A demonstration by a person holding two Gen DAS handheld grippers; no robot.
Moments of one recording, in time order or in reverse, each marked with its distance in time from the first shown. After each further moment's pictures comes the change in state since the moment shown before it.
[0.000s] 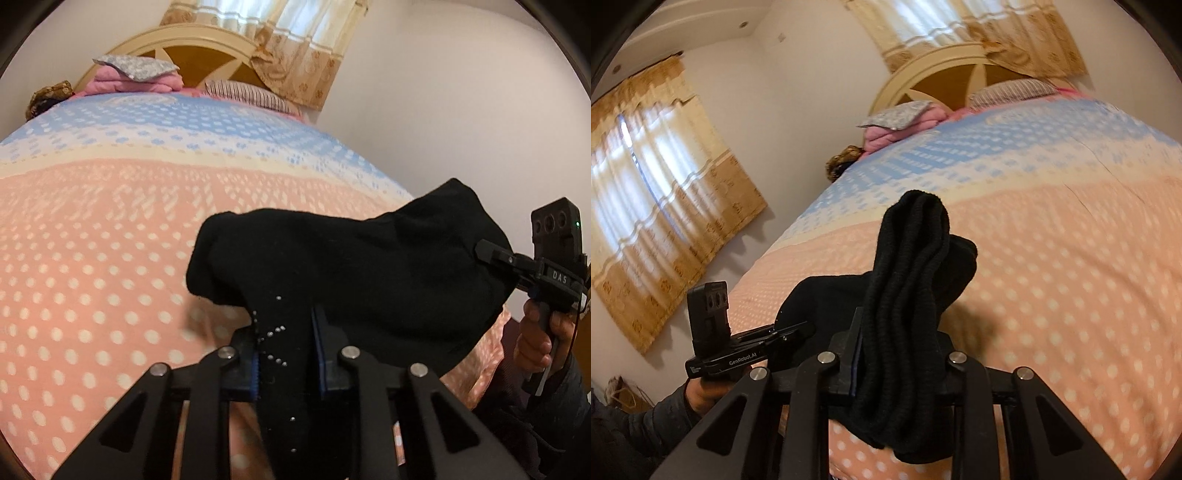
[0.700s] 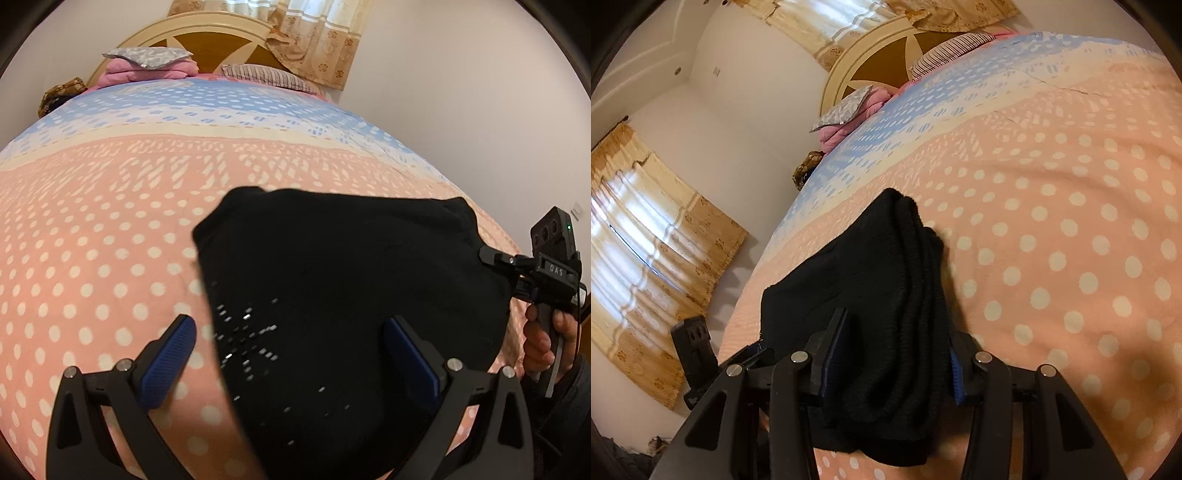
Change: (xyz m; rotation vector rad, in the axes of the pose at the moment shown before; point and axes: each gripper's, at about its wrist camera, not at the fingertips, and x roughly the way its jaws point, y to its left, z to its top) left arm 0.037 -0.009 -0.017 0.017 0.092 0.112; right arm 0.024 -0.097 -0.037 0.279 0.035 -0.008
